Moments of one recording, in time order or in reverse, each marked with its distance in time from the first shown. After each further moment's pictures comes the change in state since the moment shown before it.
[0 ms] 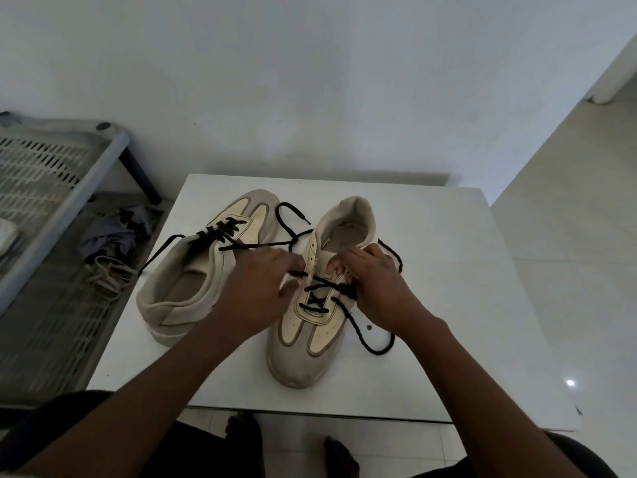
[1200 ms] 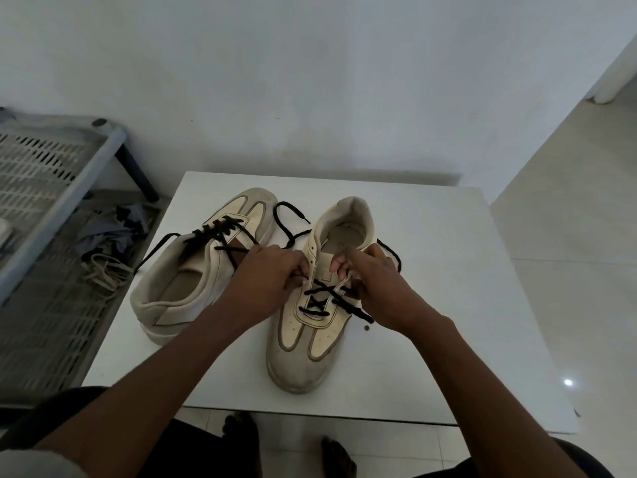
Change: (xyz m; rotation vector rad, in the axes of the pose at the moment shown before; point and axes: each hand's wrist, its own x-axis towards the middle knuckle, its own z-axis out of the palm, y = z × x) left_hand 0.016 -0.003 0.010 -0.092 -0.205 -0.033; right_hand -0.002 0.009 -0.006 0.139 -0.084 0.042
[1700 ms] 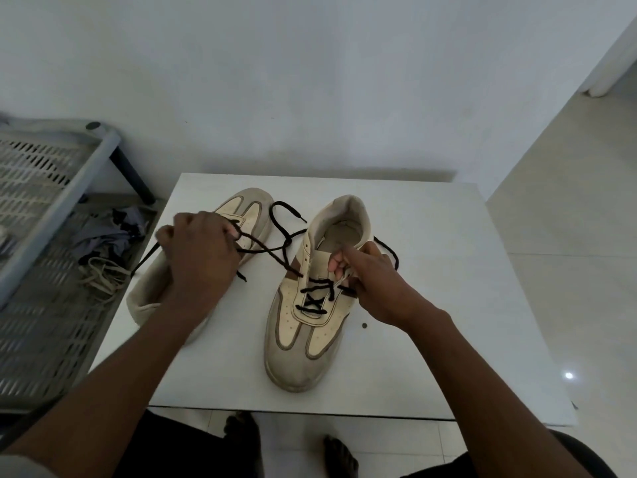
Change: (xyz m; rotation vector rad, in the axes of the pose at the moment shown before) left_hand -0.002 -0.026 -0.036 0.304 0.466 -0.516; right_hand 0.001 0.004 0.000 0.024 -0.044 0.020
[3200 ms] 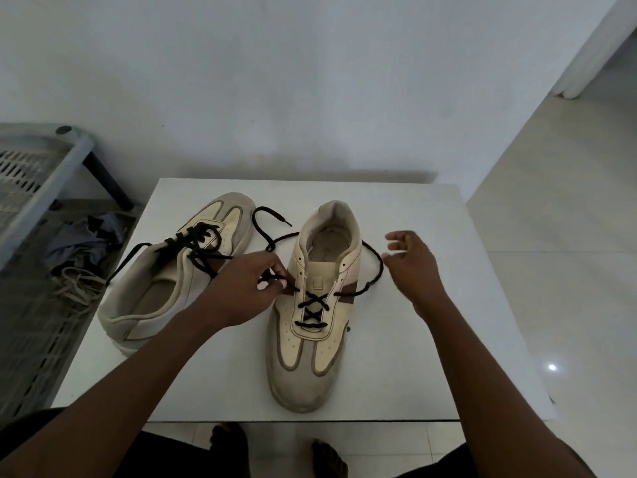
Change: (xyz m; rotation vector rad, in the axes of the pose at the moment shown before) left_hand -0.026 0.032 0.023 -0.542 -0.558 0.352; right_hand -0.007 0.052 -0.031 0.270 0.468 0.587
